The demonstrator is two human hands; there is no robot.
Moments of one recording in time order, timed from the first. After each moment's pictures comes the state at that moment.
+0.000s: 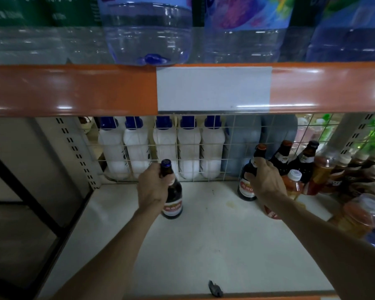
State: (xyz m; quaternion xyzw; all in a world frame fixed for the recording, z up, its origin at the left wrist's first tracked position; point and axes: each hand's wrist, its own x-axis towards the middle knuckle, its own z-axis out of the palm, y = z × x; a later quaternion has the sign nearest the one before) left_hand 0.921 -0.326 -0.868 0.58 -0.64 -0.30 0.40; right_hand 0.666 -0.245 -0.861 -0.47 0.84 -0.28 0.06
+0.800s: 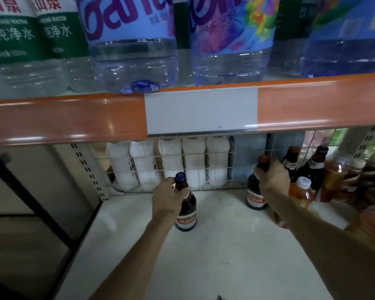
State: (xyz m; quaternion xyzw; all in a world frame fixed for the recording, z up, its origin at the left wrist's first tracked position) left_hand 0.902 -0.318 -0.866 0.59 -0.66 -0.32 0.34; right_hand 0.655 -0.268 -0.855 -0.34 0.83 -0.44 0.08
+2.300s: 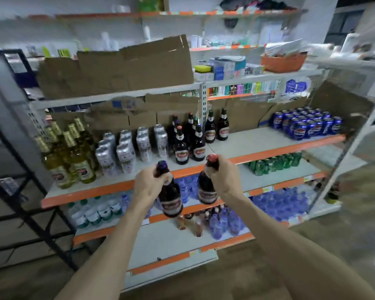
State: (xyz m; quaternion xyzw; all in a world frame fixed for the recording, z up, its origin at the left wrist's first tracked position) left_hand 0.867 0.176 0.031 0.48 -0.75 -0.33 0.31; right_hand 0.689 0.287 0.036 -0.41 0.80 -0.43 0.05
